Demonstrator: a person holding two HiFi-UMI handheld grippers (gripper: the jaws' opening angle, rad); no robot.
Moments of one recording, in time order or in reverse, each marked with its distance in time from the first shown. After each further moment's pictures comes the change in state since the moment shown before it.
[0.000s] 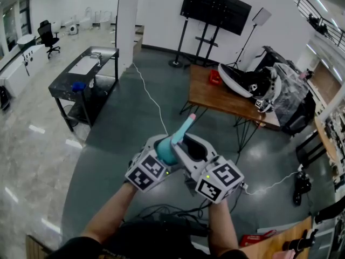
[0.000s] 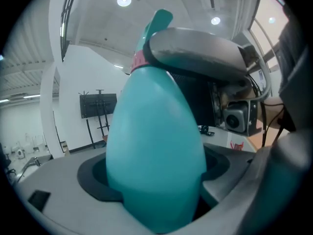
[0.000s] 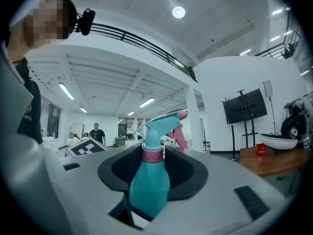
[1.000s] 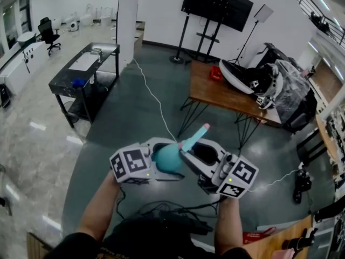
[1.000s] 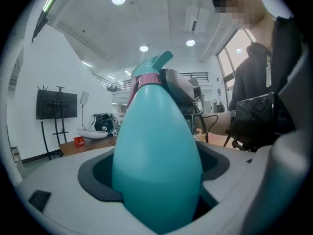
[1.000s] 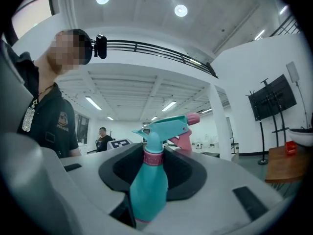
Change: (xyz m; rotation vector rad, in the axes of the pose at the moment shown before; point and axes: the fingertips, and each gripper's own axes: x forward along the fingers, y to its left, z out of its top) left arm -0.037 -0.057 0.017 0.072 -0.114 -0.483; right arm -0.038 0.019 0.007 0.015 -0.036 0.323
